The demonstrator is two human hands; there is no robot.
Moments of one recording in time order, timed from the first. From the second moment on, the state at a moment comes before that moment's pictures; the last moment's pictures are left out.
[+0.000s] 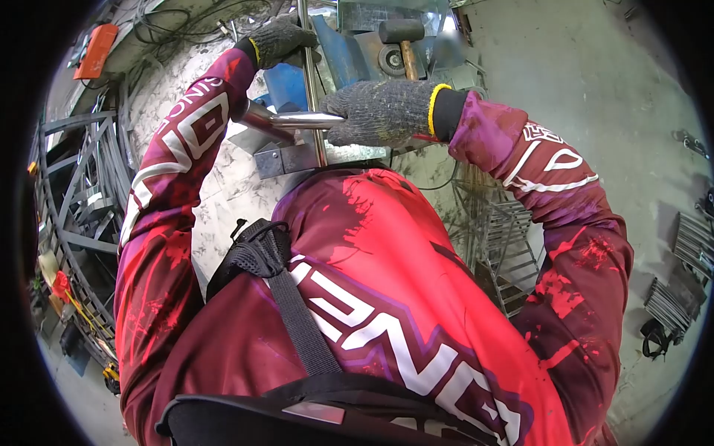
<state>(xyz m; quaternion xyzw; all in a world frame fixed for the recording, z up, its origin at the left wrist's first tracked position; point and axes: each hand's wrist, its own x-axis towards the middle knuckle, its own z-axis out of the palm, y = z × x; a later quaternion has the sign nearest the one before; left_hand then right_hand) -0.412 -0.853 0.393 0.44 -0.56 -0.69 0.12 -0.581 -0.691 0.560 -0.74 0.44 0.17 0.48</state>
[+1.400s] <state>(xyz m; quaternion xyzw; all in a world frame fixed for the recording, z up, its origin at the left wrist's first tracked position) -0.399 -0.857 0.334 0.41 -0.39 -0.79 0.24 -0.620 -0.683 0.575 -0.75 0.50 0.12 0.42</state>
